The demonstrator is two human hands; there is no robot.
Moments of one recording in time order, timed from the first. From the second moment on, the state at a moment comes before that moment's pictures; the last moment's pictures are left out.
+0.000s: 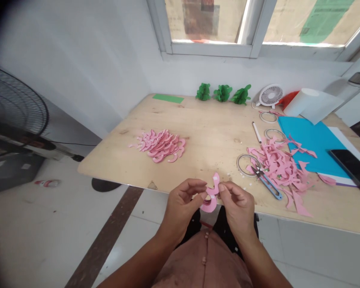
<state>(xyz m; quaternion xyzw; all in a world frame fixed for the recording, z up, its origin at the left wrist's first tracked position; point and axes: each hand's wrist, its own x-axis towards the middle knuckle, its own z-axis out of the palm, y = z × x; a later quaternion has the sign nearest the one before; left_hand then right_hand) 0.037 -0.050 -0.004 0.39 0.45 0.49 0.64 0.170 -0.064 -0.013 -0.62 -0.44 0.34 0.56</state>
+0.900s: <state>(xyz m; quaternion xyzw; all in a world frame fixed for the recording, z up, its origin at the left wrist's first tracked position) 0.012 -0.033 0.011 0.55 0.39 0.37 0.63 0.172 -0.063 -0.015 -0.56 -0.41 0.45 0.56</state>
